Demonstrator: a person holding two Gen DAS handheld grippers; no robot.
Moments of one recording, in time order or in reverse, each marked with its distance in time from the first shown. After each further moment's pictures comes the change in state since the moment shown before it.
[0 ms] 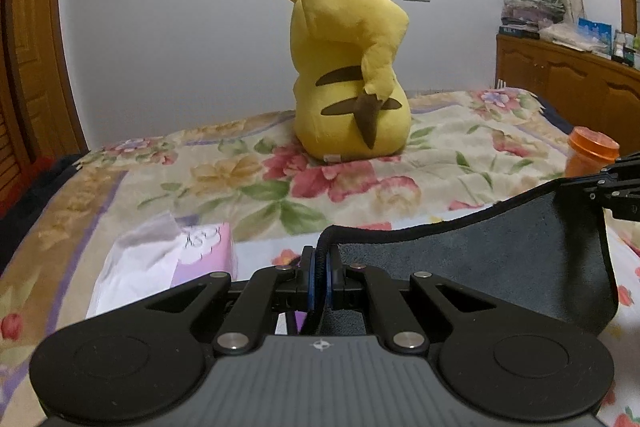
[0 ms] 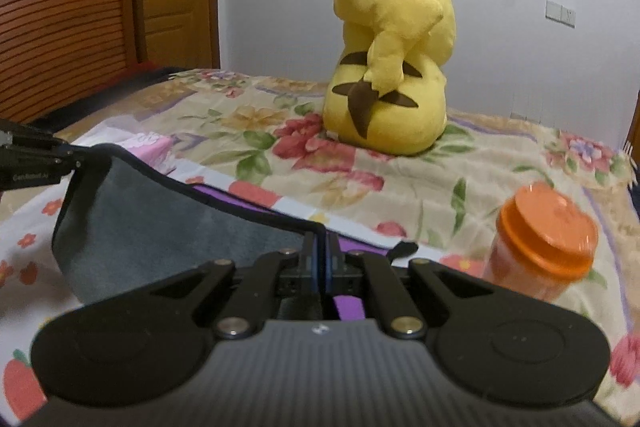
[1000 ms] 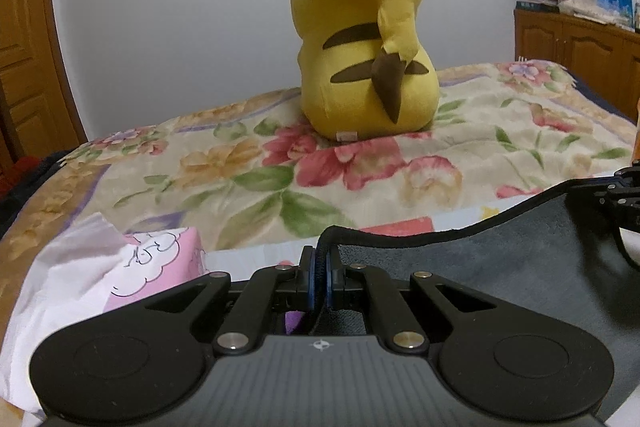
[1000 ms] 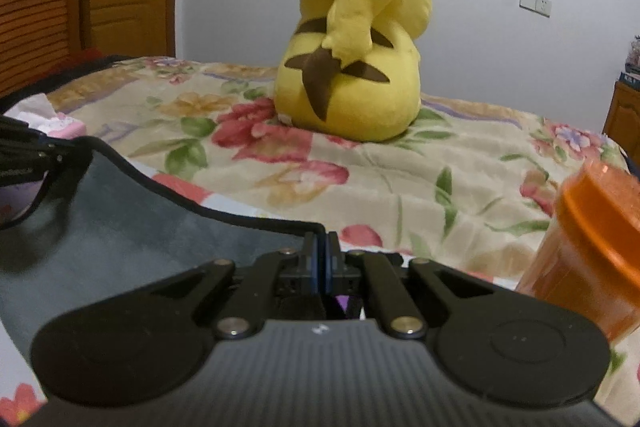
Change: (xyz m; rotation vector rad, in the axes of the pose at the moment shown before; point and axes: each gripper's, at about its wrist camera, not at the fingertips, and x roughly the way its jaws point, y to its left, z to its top) left arm 0.102 -0.004 -0.010 0.040 0.042 0.055; right arm 0.086 -0.015 -0.024 0.037 0.013 -0.120
